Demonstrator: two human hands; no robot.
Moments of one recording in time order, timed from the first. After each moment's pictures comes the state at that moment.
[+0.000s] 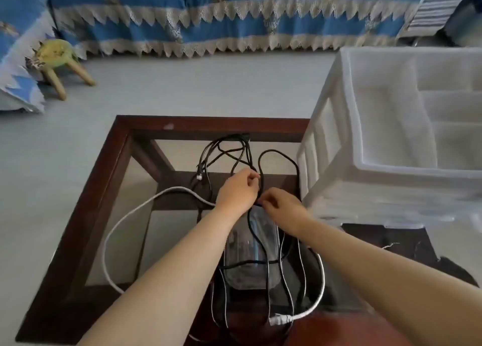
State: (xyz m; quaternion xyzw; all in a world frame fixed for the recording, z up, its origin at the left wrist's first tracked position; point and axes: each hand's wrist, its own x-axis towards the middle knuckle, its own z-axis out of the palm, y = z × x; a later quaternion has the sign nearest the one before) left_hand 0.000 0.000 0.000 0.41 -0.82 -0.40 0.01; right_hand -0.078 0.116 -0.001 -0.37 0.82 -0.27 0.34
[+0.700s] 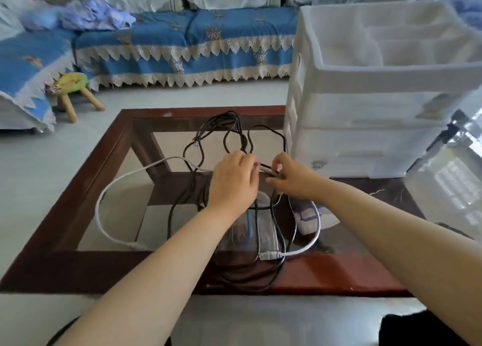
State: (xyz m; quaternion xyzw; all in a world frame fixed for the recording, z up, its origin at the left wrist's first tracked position) left_hand 0.071 0.091 -0.042 0.19 -0.93 -0.09 0.29; right_hand -0.063 0.195 -0.022 -0.48 0.82 -0.22 0.25
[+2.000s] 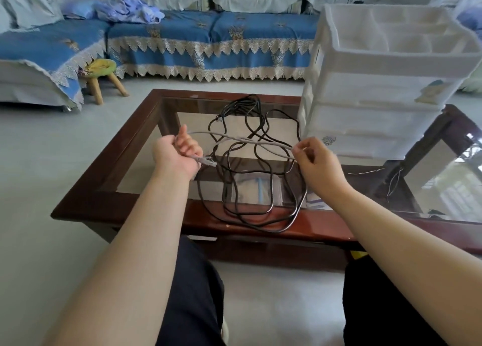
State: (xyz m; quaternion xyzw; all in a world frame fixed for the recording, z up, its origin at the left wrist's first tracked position) left_hand 0.207 0.071 0.007 0.30 -0.10 -0.85 0.43; right_hand 0.026 0.264 -0.010 -0.40 0.80 -0.44 0.06
